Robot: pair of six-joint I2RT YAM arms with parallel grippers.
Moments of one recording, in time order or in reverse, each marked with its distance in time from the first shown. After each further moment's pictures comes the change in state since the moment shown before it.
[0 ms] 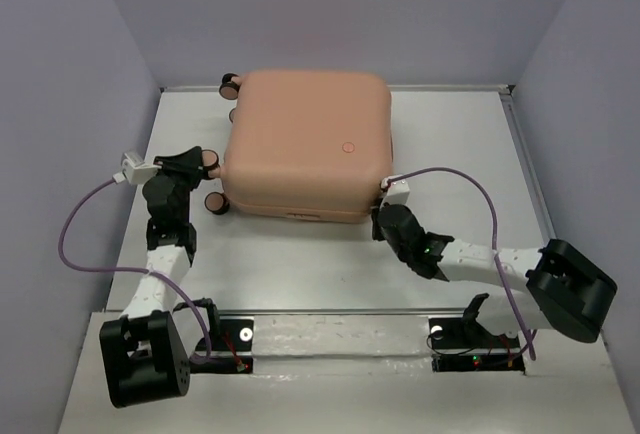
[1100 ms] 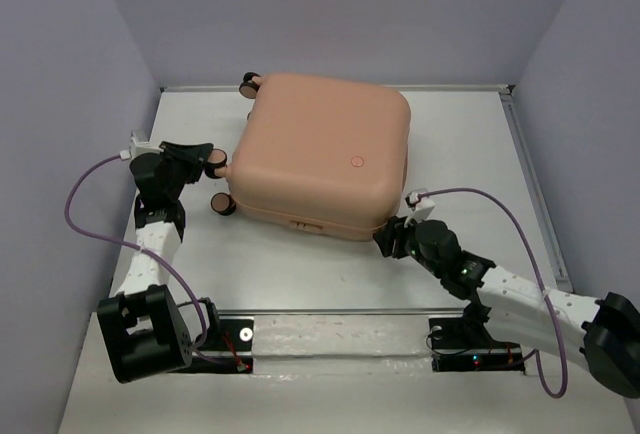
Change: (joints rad) left arm 0.090 0.132 0.198 -0.235 0.331 -0.004; right arm -0.062 -0.420 -0.214 -0.121 -0.223 0.047
